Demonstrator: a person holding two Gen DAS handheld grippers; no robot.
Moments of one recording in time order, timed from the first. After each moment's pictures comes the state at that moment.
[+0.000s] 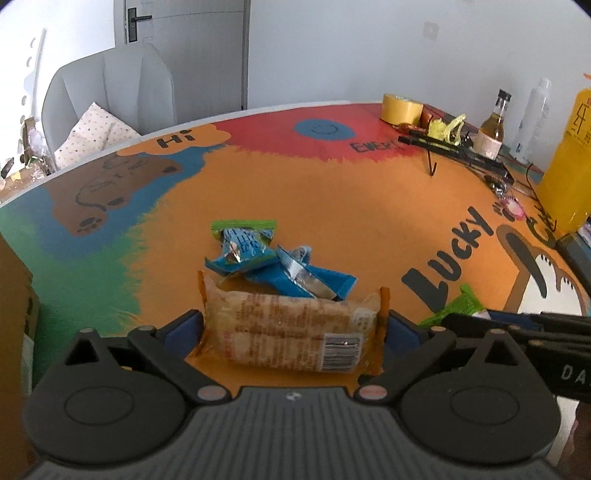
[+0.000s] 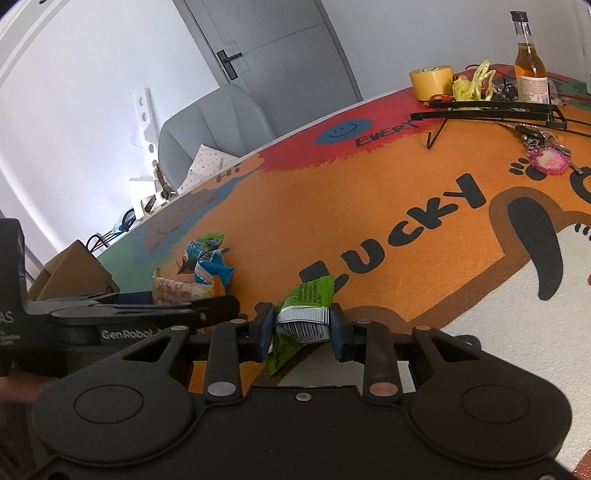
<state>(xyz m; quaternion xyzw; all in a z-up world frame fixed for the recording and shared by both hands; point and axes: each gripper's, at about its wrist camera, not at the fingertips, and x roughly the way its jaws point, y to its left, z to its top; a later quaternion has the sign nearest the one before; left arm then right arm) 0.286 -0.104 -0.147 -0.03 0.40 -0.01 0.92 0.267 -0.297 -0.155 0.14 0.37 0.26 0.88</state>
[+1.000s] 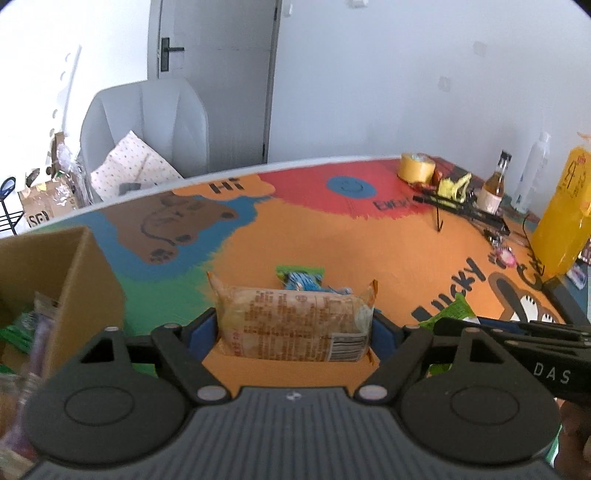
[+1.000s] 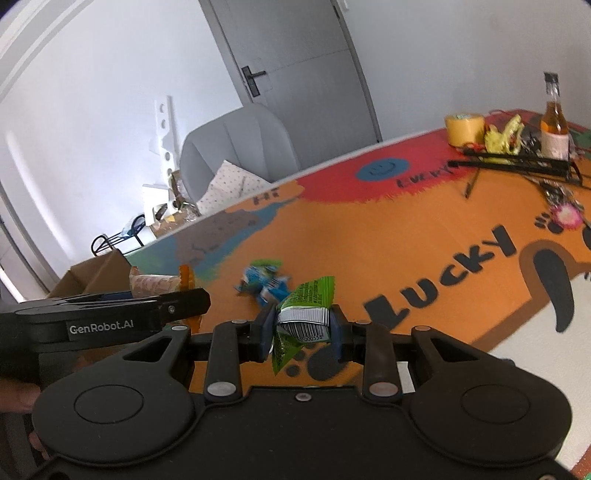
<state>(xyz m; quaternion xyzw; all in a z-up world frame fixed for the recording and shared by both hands) 0.232 -0.062 -0.088 -0.06 0.33 0.02 0.94 0.244 -0.260 -0.107 0.11 0.33 0.27 0.90</state>
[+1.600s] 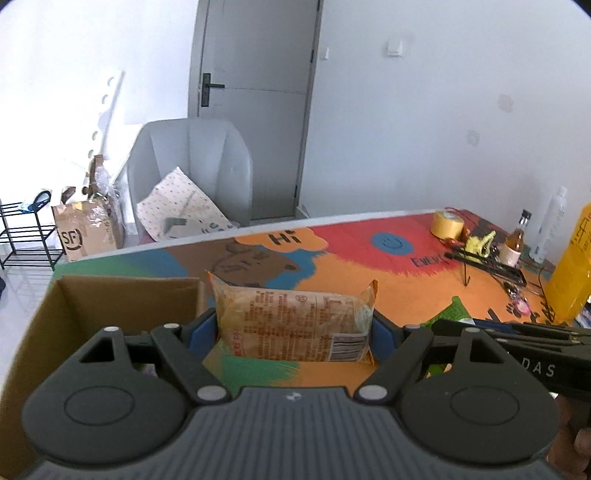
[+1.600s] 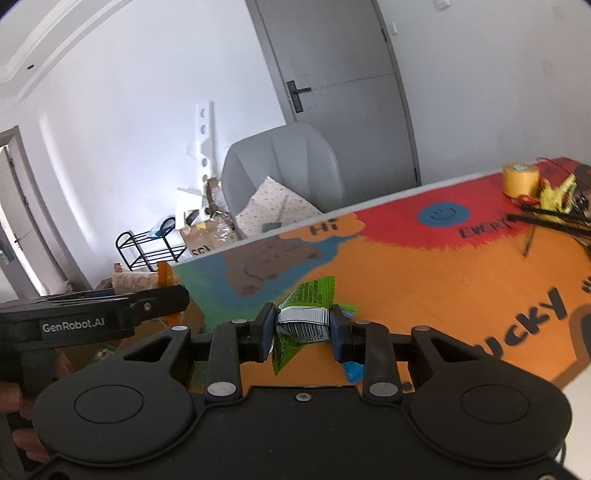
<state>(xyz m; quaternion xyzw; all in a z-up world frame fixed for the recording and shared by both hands) 0.194 -0.008 -0.042 -0.07 0.27 0.07 0.96 0.240 -0.205 -0.068 0.08 0.28 0.32 0.90</state>
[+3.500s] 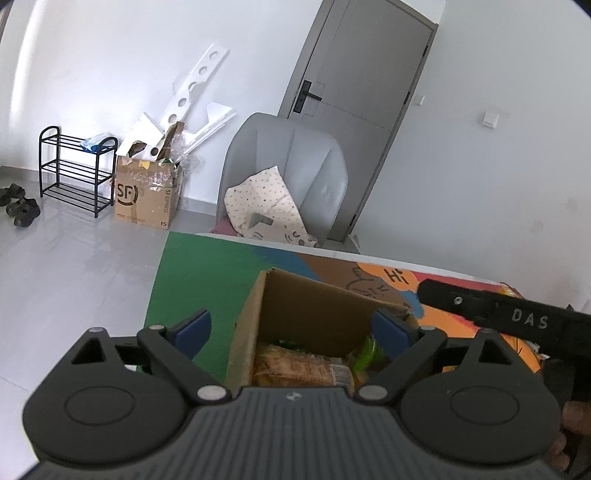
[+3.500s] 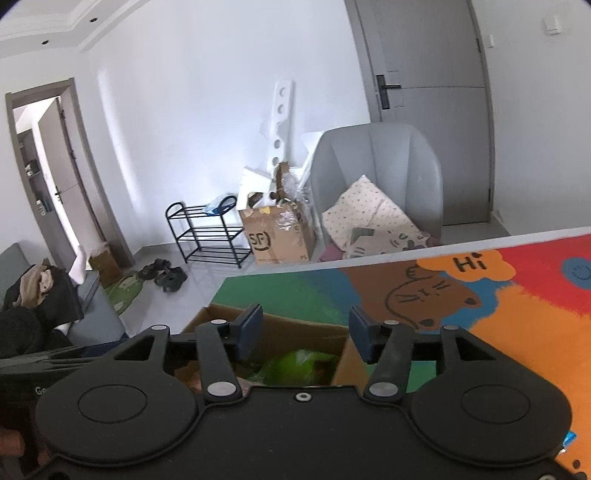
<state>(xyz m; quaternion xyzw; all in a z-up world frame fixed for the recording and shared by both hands) 0.127 0.166 -0.050 -0.20 0.23 0.14 0.94 0.232 -0.027 -0.027 0.02 0.27 0.40 0.88</state>
